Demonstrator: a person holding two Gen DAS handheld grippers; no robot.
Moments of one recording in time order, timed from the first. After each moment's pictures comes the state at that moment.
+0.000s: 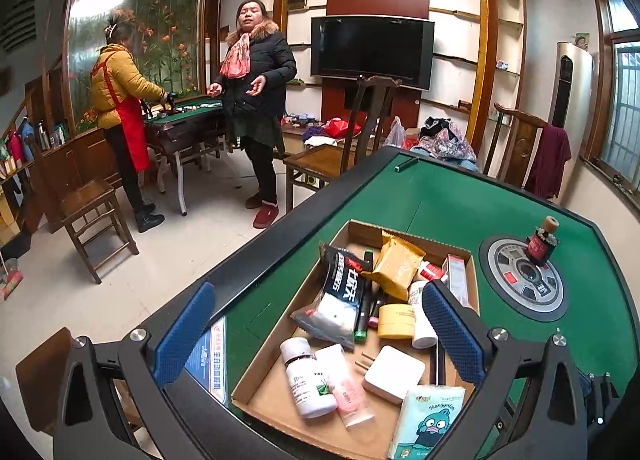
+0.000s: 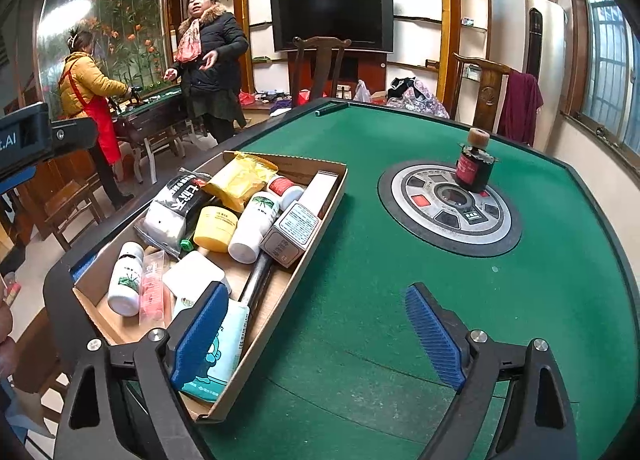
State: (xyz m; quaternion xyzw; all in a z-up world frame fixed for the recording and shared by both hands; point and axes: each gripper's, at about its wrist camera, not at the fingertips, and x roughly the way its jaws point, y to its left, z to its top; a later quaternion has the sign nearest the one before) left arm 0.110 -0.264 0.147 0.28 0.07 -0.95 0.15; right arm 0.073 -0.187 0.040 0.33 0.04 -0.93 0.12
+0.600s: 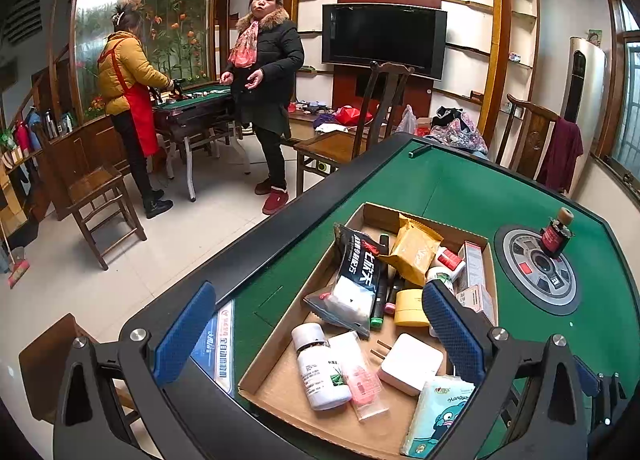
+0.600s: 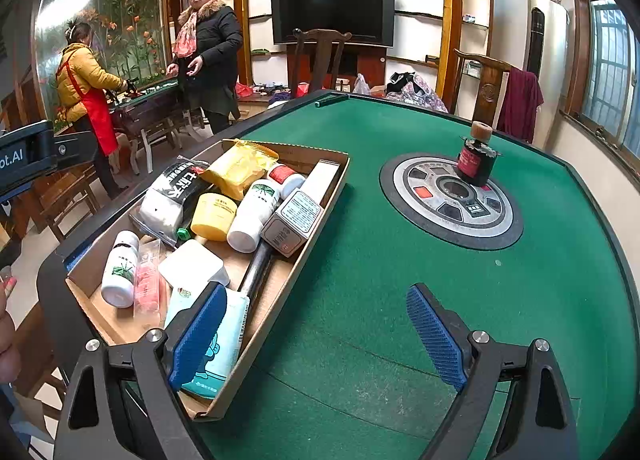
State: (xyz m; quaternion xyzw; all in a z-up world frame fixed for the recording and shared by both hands) left arm 0.106 -0.271 0.131 0.30 0.07 -0.94 0.17; right arm 0.072 -0.192 0.033 0.34 0.05 -0.93 0.12
